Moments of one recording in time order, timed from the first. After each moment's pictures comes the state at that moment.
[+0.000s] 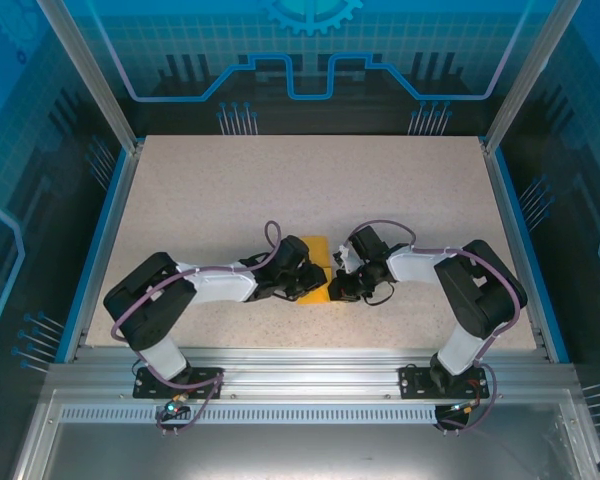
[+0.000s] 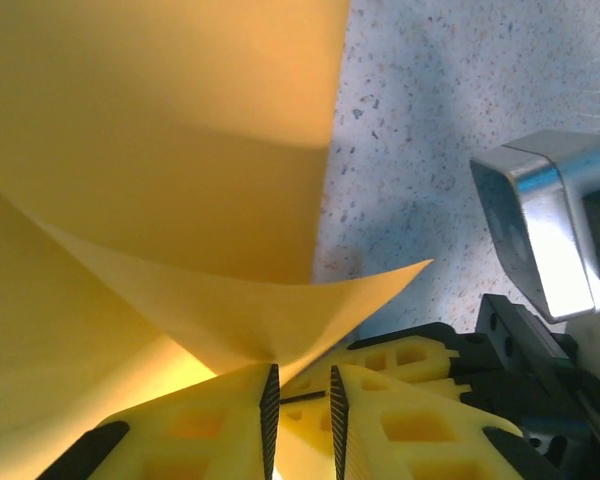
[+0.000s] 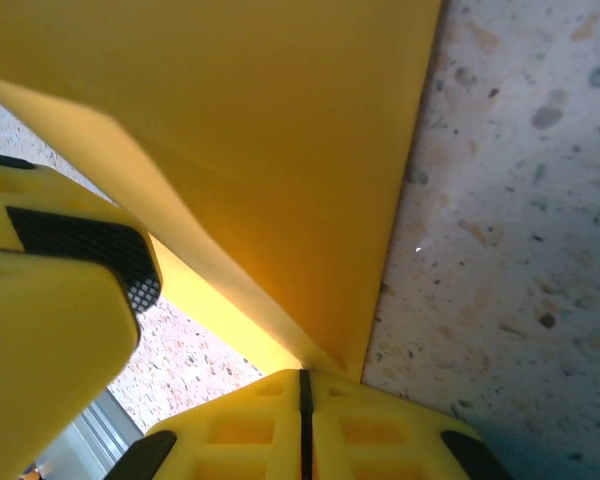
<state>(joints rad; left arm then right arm) -0.78 1.68 0.78 0.08 0.20 -1.22 0.53 1.70 0.75 -0.30 -0.61 0.48</state>
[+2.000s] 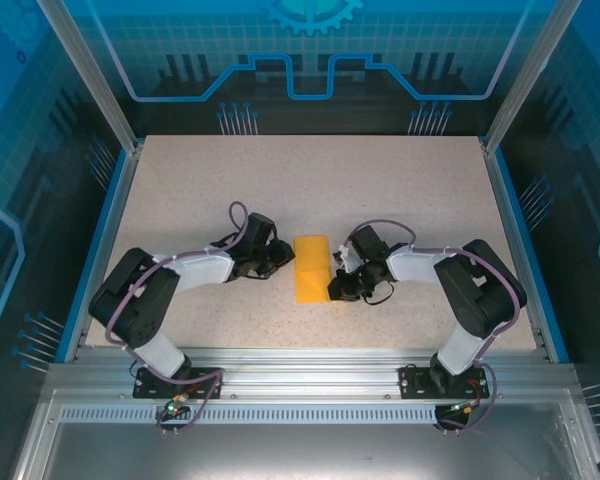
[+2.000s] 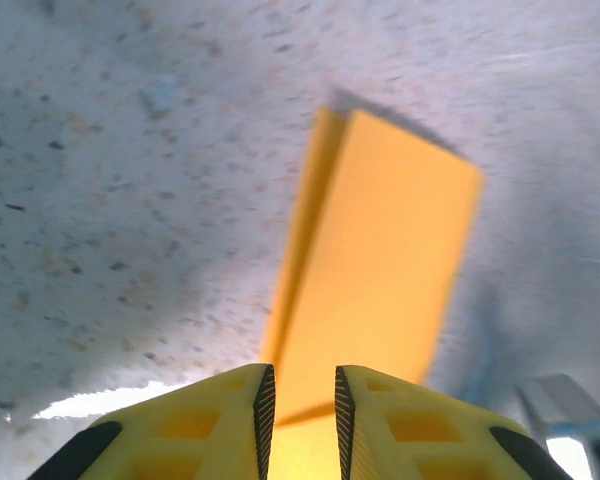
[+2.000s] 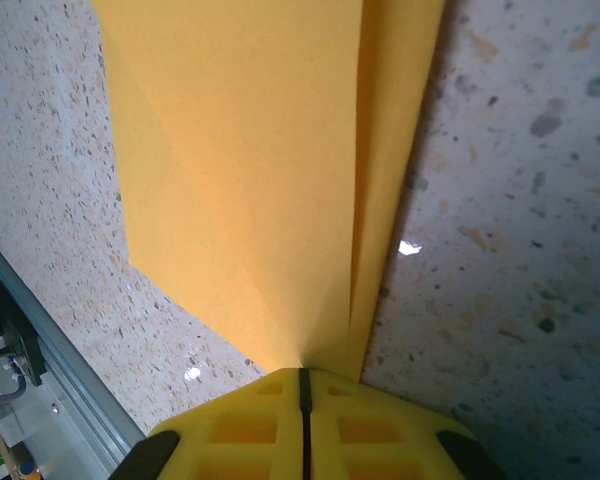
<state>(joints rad) -0.52 1.61 0.78 -0.02 0.20 -1.08 0.53 1.70 0.76 -0.31 -0.61 0.47</state>
